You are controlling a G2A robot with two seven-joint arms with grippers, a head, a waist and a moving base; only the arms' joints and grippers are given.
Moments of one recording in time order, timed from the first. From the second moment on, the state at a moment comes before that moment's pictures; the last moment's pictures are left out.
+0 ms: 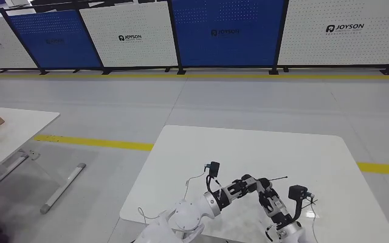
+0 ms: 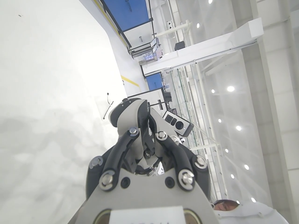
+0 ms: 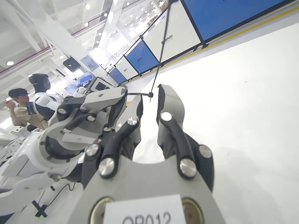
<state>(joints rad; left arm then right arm) 1.37 -1.25 -0.90 -1.64 -0.17 -0.14 -0.22 -1.65 -1.27 1.22 -1.70 -0.67 -0.32 -0.02</state>
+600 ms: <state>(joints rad) 1.37 -1.25 -0.90 -1.64 -0.16 -0.18 -0.24 -1.64 -1.27 1.21 -1.70 -0.66 -0.31 0.01</state>
